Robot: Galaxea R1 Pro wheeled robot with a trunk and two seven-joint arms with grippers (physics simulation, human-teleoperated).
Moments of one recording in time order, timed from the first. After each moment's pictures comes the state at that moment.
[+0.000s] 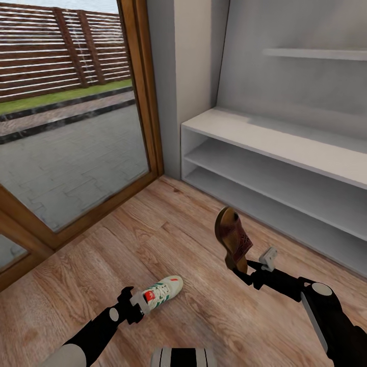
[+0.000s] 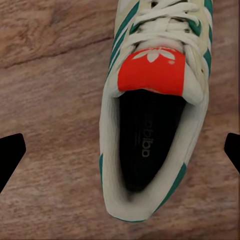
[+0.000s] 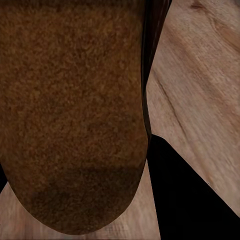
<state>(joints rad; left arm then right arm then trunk) -0.56 0.02 -0.16 -0.44 -0.72 -0.02 -0.21 -0.35 -0.21 -0.14 -1.28 0.06 0.21 0.90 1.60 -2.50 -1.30</state>
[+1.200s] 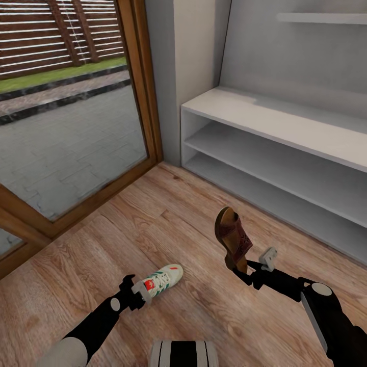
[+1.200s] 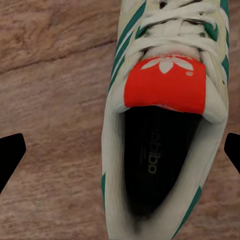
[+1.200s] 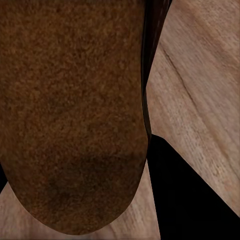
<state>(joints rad) -0.57 0.02 -0.16 -0.53 -0.72 -0.01 -0.20 -0.35 -0.21 -0.14 -1.28 0.06 0.21 0.90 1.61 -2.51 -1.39</state>
